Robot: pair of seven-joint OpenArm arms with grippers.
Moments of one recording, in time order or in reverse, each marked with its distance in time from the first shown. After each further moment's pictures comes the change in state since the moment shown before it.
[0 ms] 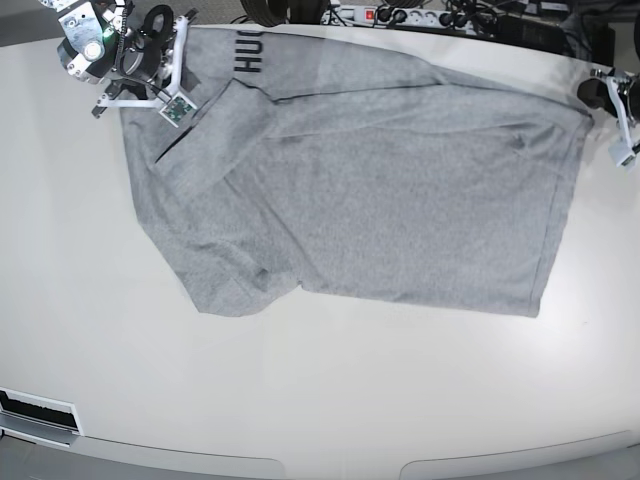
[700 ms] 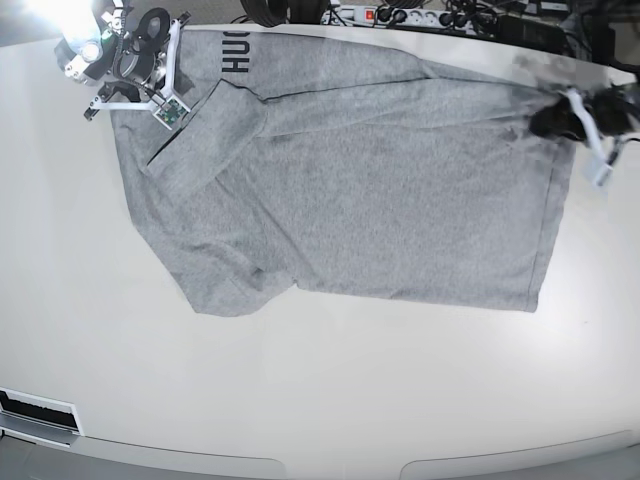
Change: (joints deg) left arm 1.7 12.4 -6.7 10.4 3.5 -0.9 -10.1; right arm 0.8 0.3 0.0 -0.1 -0.5 -1.5 -0.4
